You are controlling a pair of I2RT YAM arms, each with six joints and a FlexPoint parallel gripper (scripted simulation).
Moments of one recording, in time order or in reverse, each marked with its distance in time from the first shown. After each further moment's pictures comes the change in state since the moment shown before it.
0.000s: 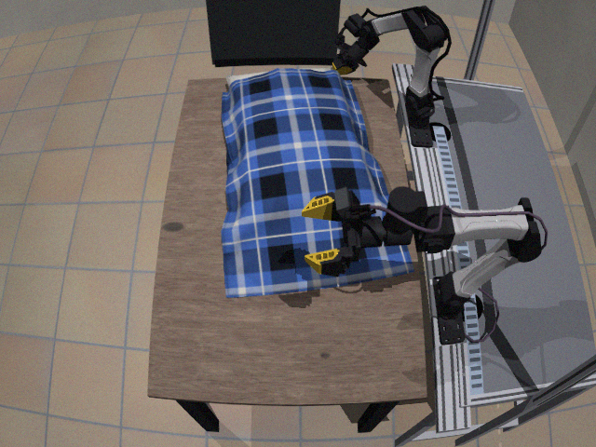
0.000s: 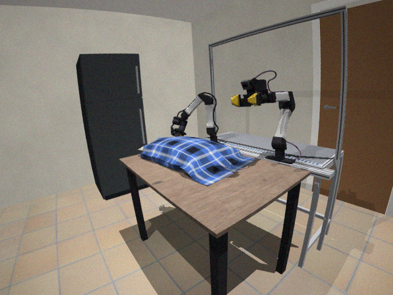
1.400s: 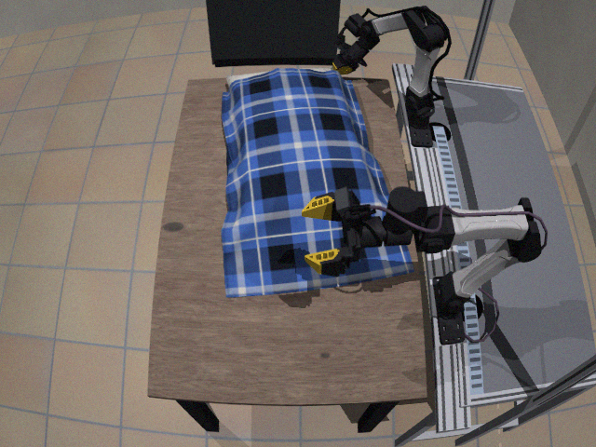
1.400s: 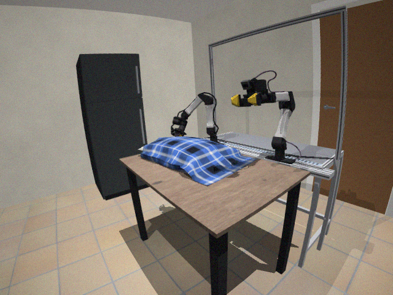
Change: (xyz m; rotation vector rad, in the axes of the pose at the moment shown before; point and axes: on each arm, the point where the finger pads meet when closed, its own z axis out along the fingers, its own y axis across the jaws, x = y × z) left arm 0.000 0.000 0.000 0.000 0.000 0.000; right arm -0.001 -0.001 -0.001 0.000 -0.003 0.004
